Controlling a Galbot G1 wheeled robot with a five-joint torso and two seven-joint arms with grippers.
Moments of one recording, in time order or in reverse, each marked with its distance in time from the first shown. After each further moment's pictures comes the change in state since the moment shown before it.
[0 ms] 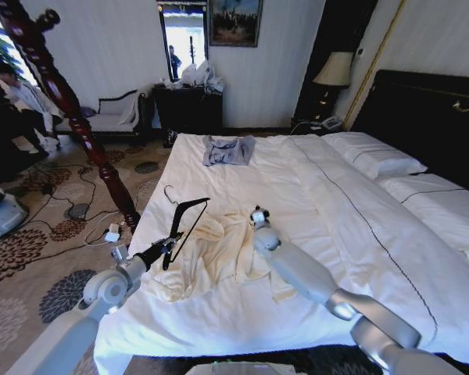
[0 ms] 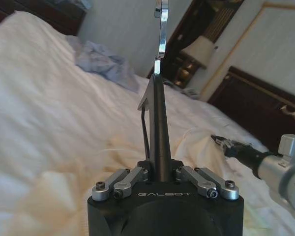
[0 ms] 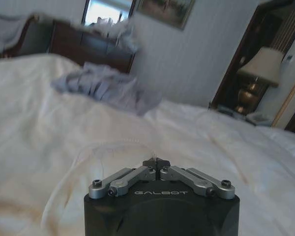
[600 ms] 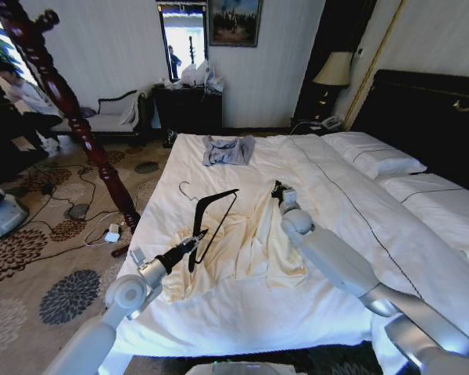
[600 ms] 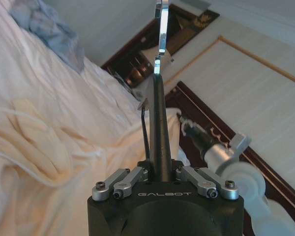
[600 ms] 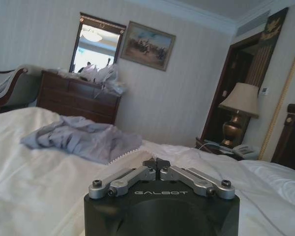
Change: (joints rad) left arm -0.020 -0.106 0.123 -0.070 -0.182 0.011 0.034; right arm 0.031 -0.152 0.121 0.073 0.048 0.112 -0.114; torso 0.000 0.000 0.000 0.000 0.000
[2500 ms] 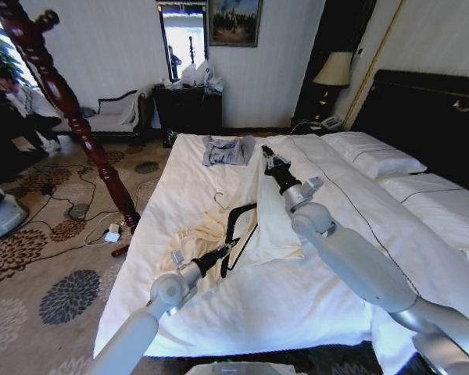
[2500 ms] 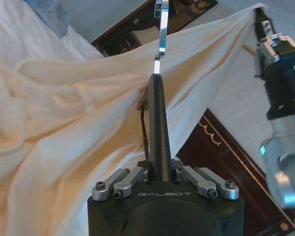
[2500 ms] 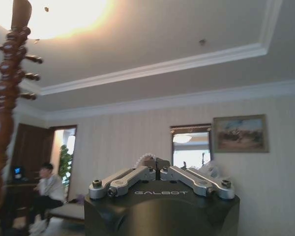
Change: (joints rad) left arm -0.182 -0.206 0.224 0.173 0.072 -0.001 -0.021; right arm -0.064 -0.081 0.002 0.370 0.174 0.345 -0.247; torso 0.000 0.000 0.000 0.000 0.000
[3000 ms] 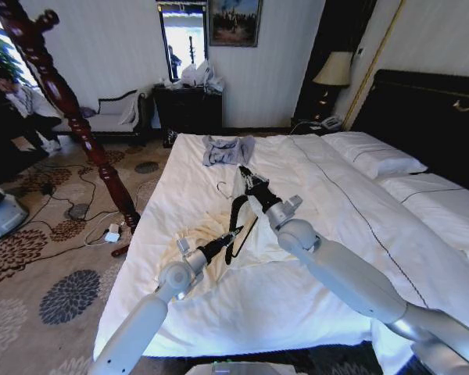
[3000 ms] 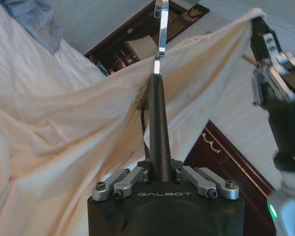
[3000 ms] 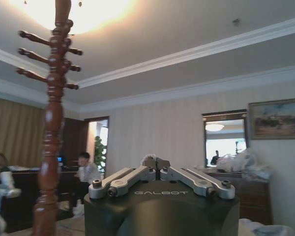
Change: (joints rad) left arm -0.121 -0.027 0.011 0.073 -0.001 -0.001 -0.005; right arm -0.036 -0.010 -0.105 0.055 -0.006 0.035 -0.048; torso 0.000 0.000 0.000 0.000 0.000
